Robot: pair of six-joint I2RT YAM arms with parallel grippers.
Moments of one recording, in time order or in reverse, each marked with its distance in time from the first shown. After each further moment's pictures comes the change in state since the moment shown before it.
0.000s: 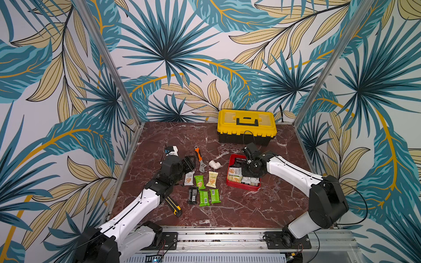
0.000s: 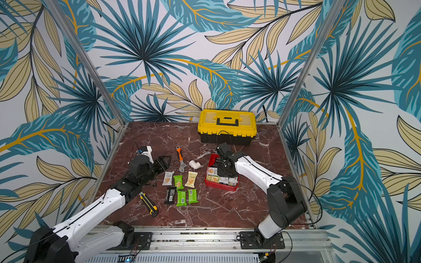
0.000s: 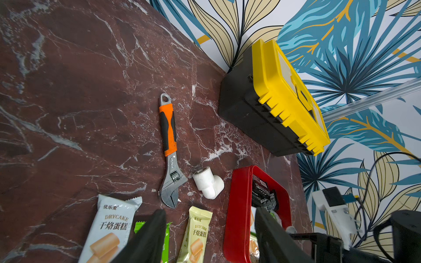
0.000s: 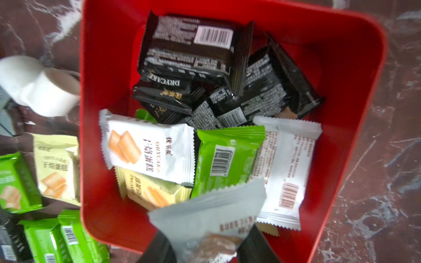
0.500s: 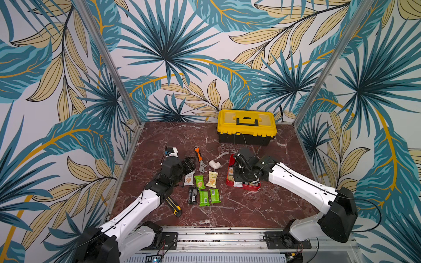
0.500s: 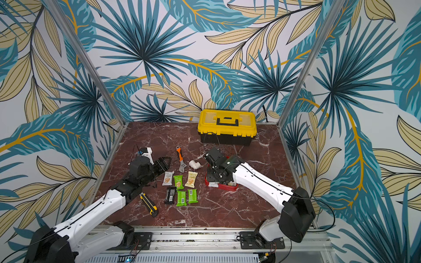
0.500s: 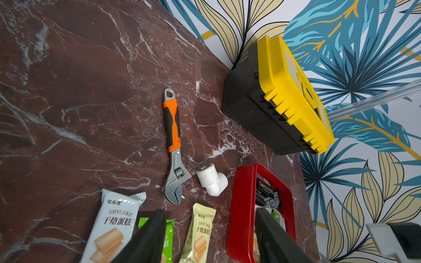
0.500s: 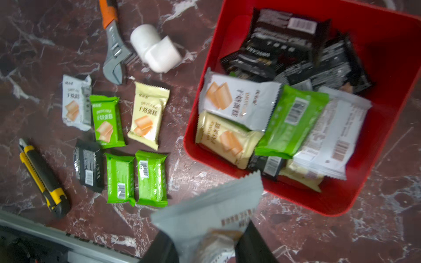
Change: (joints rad) left arm 0.000 0.000 -0.025 0.011 -0.001 -0.013; right arm 0.279 -0.114 0.056 -0.085 0.014 0.116
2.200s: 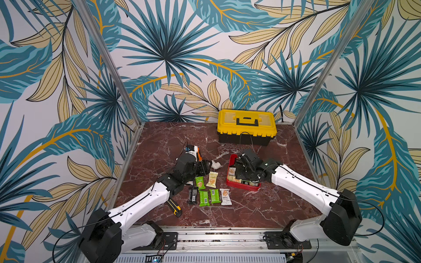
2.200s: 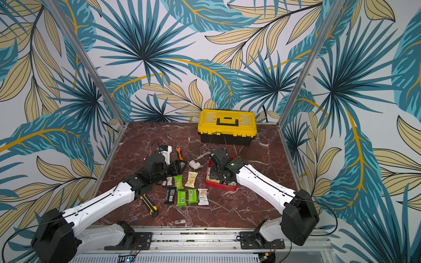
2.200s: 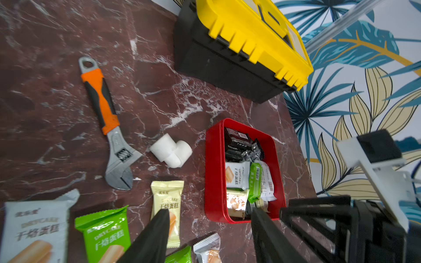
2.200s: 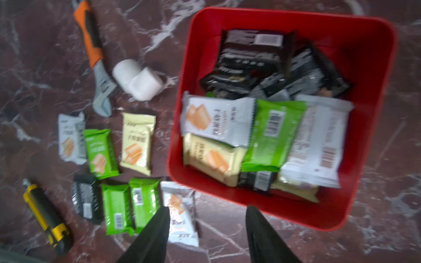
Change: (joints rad) left arm -0.227 0.172 0.153 -0.043 0.052 0.147; right arm -0.137 -0.045 -0.107 0.108 0.042 0.034
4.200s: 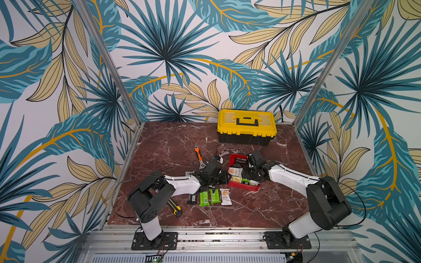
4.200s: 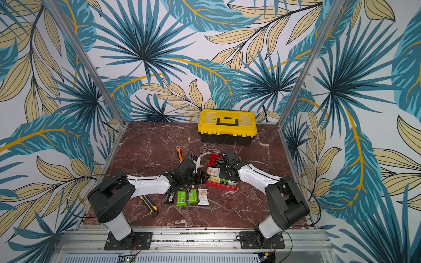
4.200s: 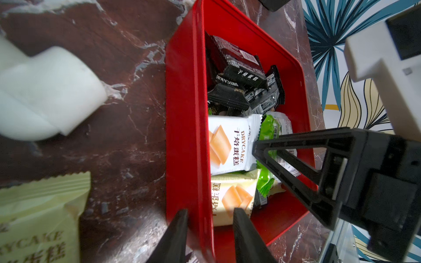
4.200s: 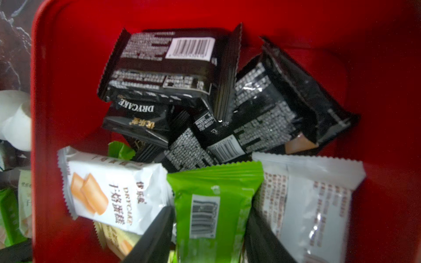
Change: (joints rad) left arm -0.160 0.528 0.109 0.270 0.110 -0.096; right arm -0.200 0.156 -0.209 0.361 -0.093 -0.121
